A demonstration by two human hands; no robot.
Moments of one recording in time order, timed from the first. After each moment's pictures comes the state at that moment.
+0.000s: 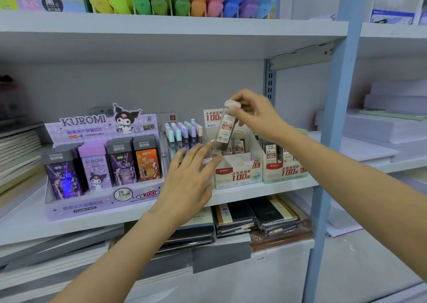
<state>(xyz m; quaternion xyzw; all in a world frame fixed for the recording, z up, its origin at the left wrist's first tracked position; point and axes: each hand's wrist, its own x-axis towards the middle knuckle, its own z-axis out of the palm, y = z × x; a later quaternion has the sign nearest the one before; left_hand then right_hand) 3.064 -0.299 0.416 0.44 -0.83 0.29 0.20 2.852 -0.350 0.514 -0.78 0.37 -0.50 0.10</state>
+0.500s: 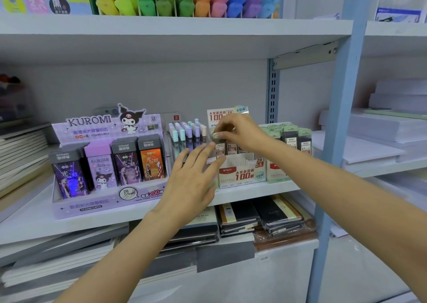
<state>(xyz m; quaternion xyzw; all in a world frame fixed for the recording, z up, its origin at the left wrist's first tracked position) 3.066 -0.300 0.415 0.43 -0.83 0.29 0.19 2.882 -0.371 0.491 -0.82 0.44 -0.37 0.00</state>
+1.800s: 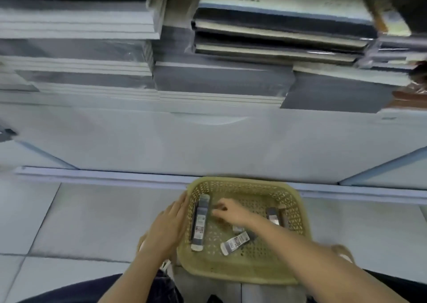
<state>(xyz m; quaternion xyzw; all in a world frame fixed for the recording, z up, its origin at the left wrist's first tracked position) 3.227 -0.138 -0.051 0.66 -0.72 -0.22 -0.04 3.028 -0.226 -0.054 -0.63 0.53 0.08 0.56</state>
